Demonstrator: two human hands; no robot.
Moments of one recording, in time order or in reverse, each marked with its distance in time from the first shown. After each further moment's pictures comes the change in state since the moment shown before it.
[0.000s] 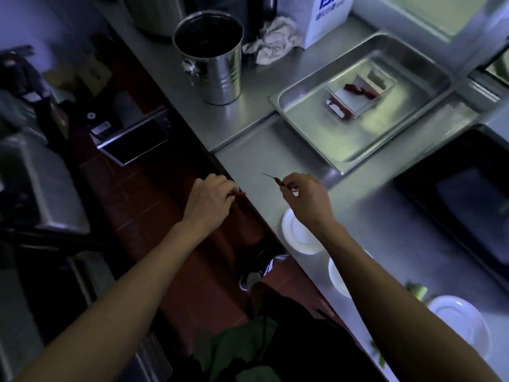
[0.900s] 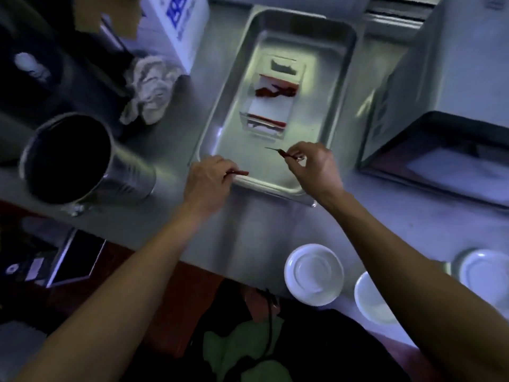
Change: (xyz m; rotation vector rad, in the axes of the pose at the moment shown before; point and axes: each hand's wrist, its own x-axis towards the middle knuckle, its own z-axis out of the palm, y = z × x) left_hand 0.301 0.056 0.030 -0.124 -0.193 0.506; right_hand 0.141 0.092 -0.075 0.085 0.415 0.395
